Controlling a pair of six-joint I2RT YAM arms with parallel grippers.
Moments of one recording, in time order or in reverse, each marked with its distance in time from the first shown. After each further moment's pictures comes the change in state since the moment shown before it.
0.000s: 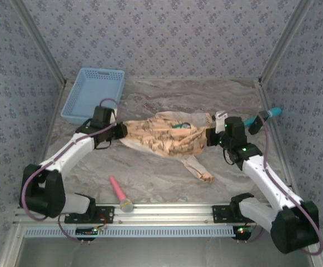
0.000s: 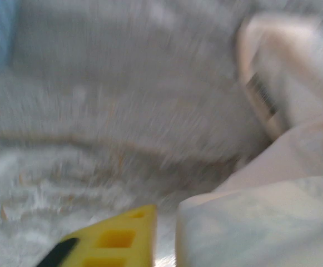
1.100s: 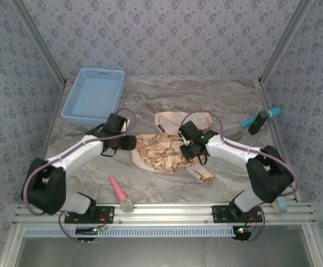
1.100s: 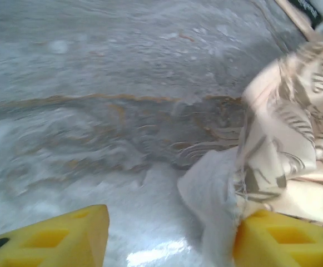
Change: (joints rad) left arm -0.146 -0.028 0.003 -0.105 -0.177 0.161; right arm 0.386 0.486 0.261 -0.279 0.246 0.083
